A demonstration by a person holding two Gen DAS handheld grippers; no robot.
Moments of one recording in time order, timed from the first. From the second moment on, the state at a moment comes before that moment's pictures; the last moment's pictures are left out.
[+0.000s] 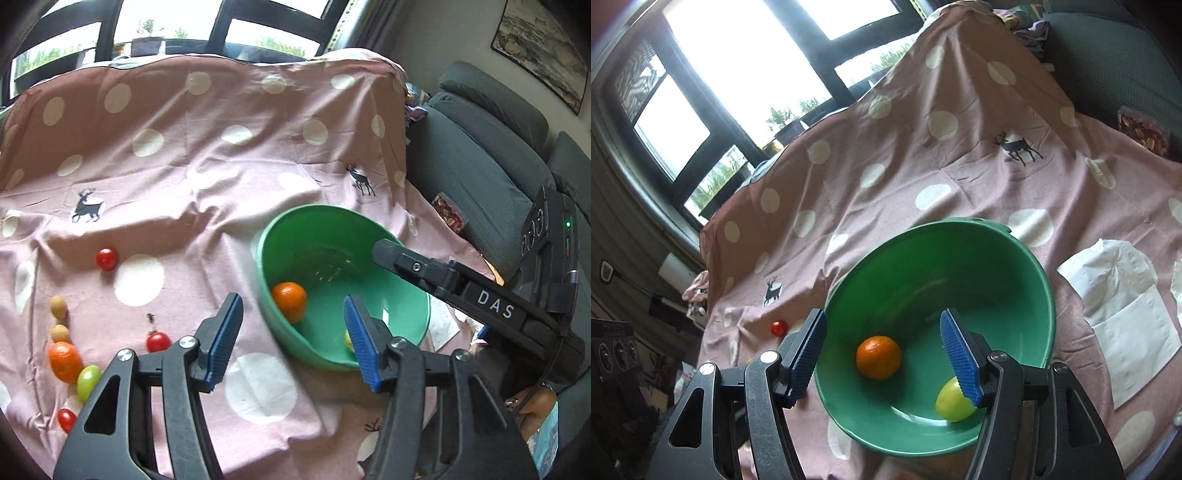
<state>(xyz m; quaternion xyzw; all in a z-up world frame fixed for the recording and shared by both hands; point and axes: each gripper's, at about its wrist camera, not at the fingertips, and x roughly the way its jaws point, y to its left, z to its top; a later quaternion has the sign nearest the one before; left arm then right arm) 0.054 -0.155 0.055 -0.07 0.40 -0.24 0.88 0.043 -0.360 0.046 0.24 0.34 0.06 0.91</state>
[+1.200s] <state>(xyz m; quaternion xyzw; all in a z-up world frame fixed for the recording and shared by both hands) 0.041 0.062 0.000 -0.18 0.41 0.07 0.89 0.058 -0.135 0.009 -0.01 0.37 0.20 0.91</state>
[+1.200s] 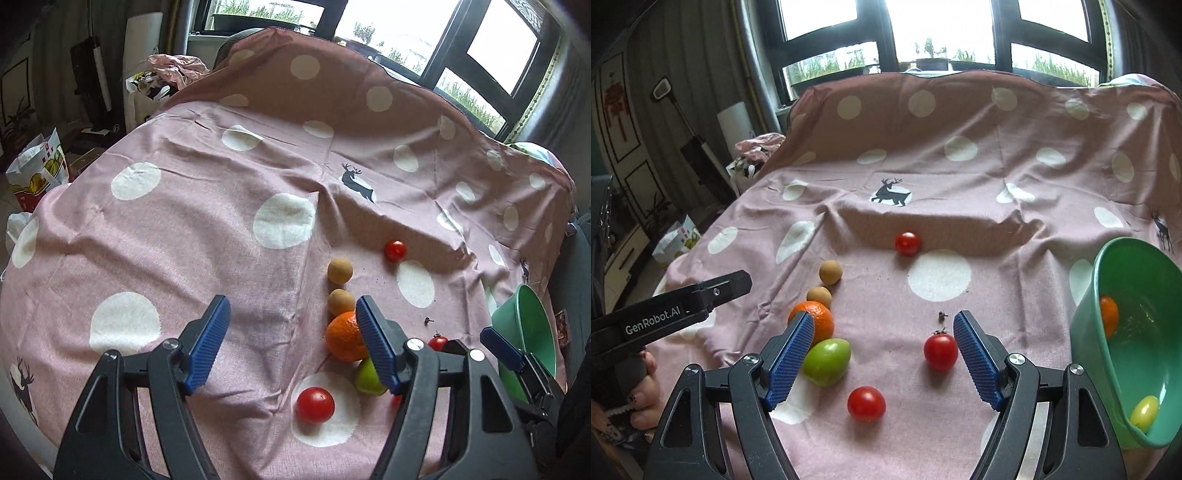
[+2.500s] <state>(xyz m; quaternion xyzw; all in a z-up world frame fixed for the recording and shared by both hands) 0.041 0.071 0.002 -0.20 0.40 0.08 0.89 0.108 -0.093 -0.034 0.12 0.52 0.33 0.78</state>
